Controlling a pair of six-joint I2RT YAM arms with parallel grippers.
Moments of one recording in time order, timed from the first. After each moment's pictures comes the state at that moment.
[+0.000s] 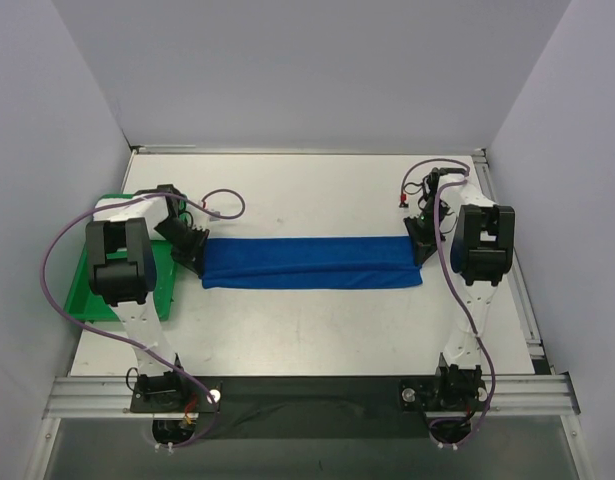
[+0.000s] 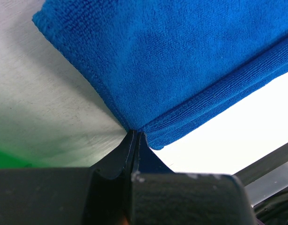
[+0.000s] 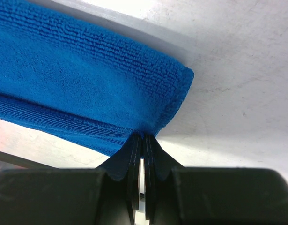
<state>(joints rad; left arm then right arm) 0.07 2.01 1.39 -1.01 0.36 0.48 -0.02 2.23 1.69 -1.22 -0.16 -0.30</state>
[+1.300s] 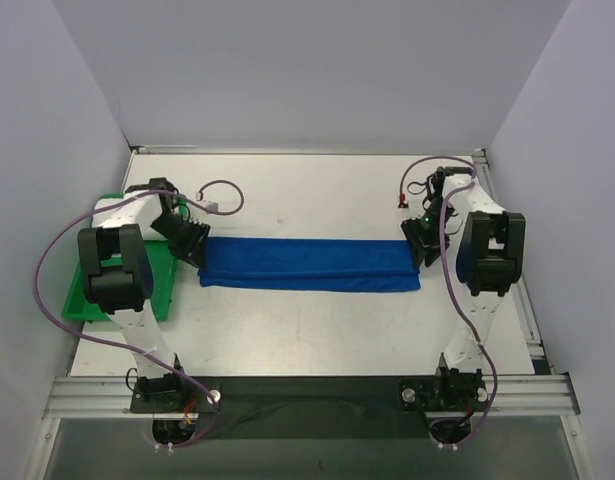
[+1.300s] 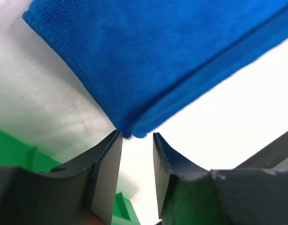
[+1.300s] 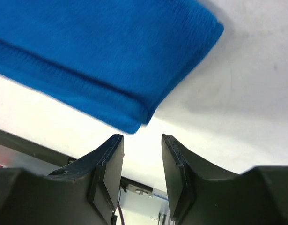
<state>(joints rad) 0.09 1.95 1.41 -1.04 0.41 0.54 -0.02 2.11 1.60 -1.25 -0.18 -0.41</state>
